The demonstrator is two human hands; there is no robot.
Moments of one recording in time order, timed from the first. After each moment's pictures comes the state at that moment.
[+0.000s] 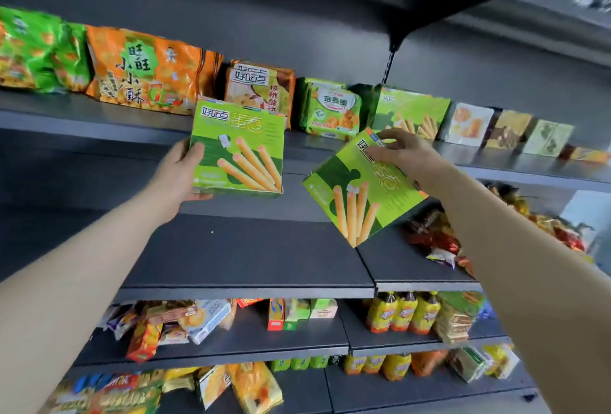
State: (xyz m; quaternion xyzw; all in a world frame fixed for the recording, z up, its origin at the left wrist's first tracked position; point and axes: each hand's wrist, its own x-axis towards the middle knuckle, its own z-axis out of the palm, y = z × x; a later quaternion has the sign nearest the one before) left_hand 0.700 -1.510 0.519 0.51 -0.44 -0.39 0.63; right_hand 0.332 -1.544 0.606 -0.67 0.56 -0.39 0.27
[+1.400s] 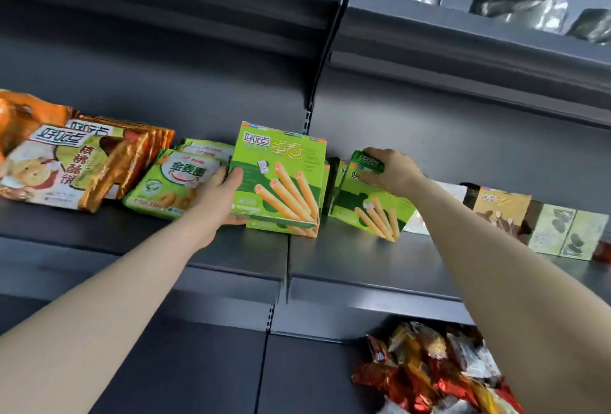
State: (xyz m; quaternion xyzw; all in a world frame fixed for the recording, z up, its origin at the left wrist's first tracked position) left_hand 0.321 -1.783 0.614 0.48 -0.43 -0.35 0.68; right_hand 0.040 -1.894 0.708 -0.79 0.56 -0.24 -0.07
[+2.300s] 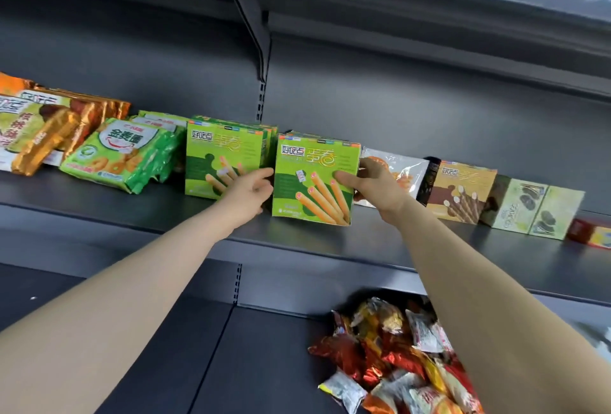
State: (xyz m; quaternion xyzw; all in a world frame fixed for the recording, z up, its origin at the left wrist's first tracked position) left_hand 0.170 -1.819 0.580 0.55 -0.57 -0.28 0.54; right_hand -0.073 -1.905 0.630 -0.71 0.39 -0.44 0.39
